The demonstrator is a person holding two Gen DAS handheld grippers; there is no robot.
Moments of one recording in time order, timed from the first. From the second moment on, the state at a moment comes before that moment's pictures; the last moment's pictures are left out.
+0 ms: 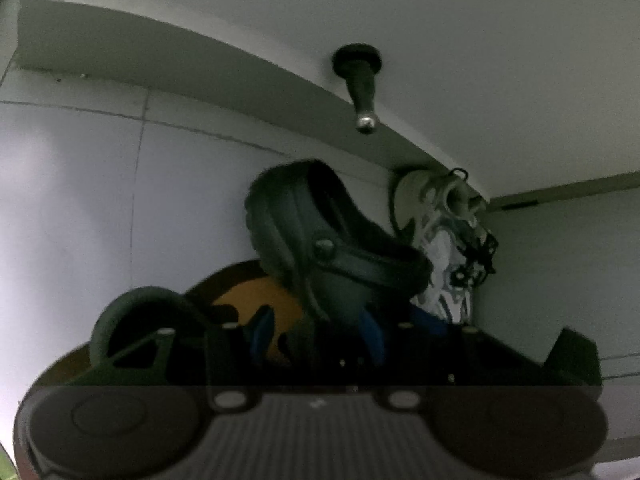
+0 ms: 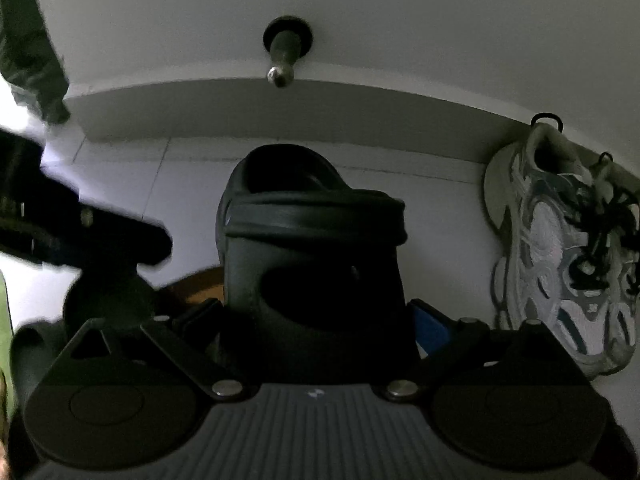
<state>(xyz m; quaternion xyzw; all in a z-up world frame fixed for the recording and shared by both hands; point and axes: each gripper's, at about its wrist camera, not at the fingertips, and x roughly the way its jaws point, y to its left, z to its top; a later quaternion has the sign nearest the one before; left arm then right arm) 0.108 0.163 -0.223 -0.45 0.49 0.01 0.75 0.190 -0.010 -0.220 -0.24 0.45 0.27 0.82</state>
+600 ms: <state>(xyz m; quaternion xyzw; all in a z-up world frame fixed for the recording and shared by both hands) 0.143 0.119 -0.218 -0.38 0.50 -0.02 0.78 0.155 -0.085 -0.176 -0.18 0.42 0.20 0.87</state>
